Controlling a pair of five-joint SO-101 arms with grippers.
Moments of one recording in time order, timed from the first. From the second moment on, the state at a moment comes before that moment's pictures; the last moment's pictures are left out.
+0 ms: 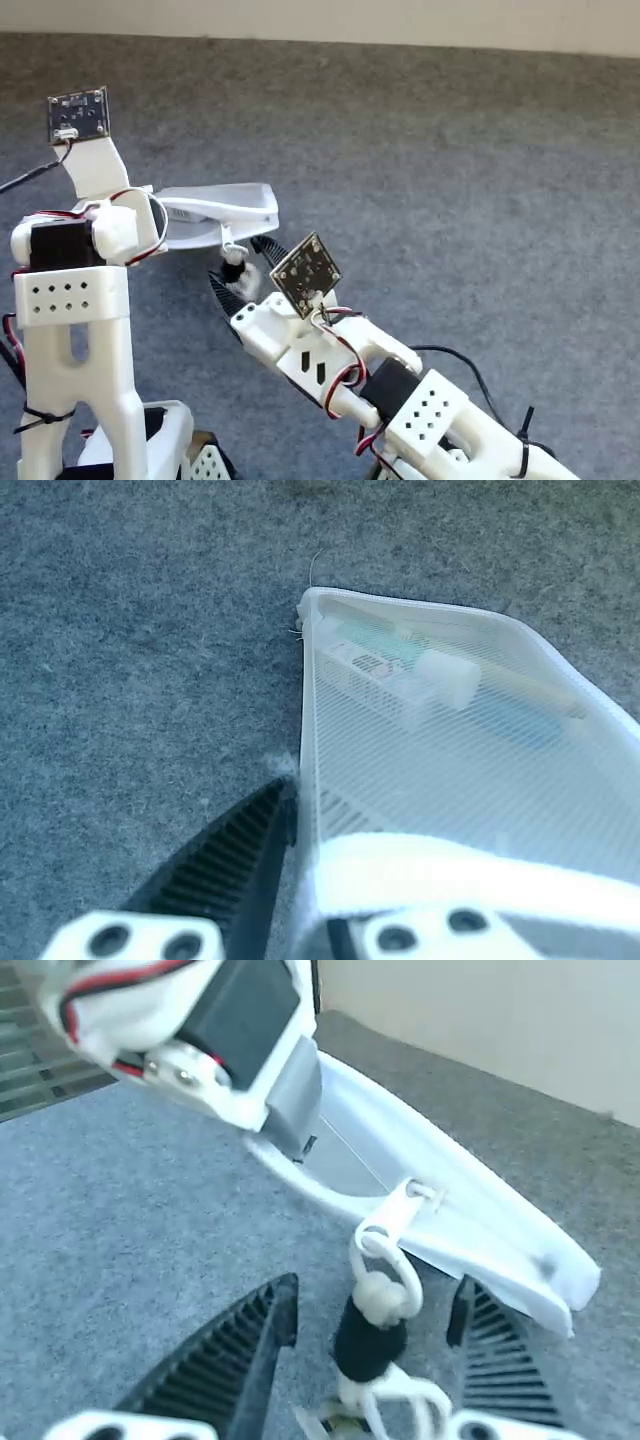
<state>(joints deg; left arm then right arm) -14.6 -35.5 21.8 79.4 12.0 -54.0 -60.0 68.1 13.3 -2.5</state>
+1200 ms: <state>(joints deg) -14.6 -35.5 21.8 79.4 12.0 -51.5 -60.0 68.1 13.0 -2.6</state>
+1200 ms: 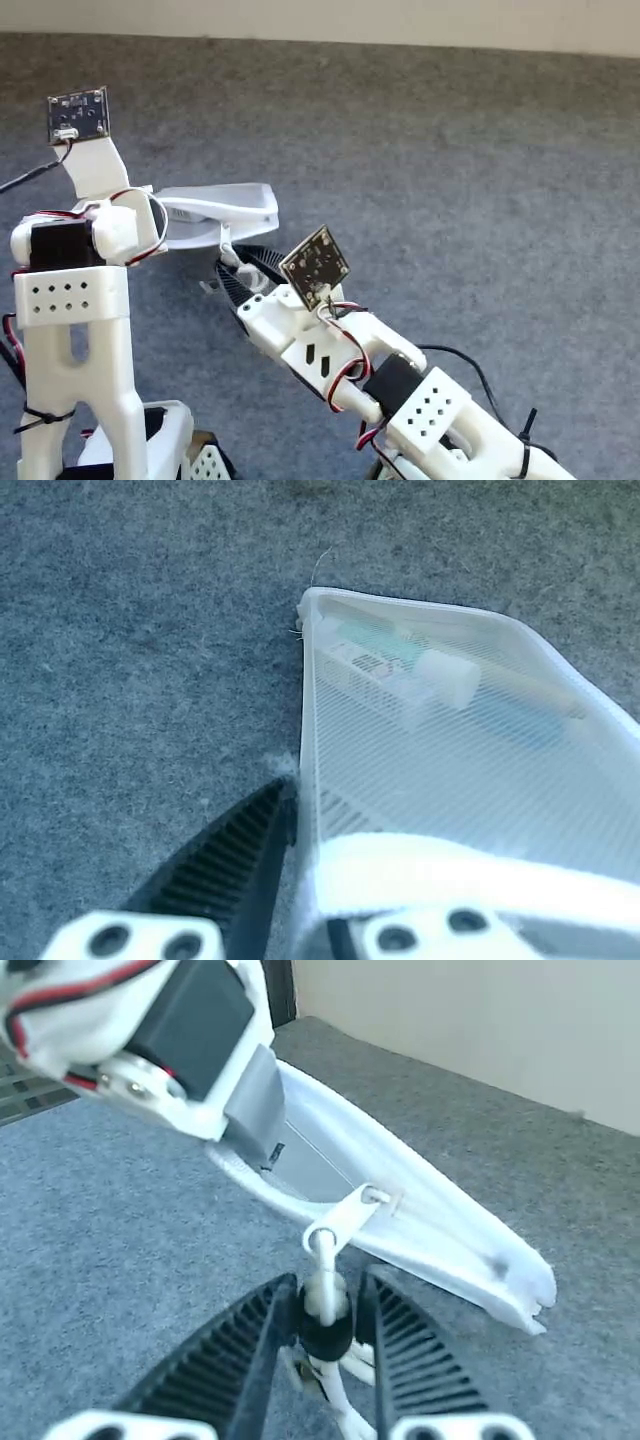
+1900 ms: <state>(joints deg) -14.6 -35.5 21.8 79.4 12.0 -51.4 -55.6 70.1 5.4 -2.7</state>
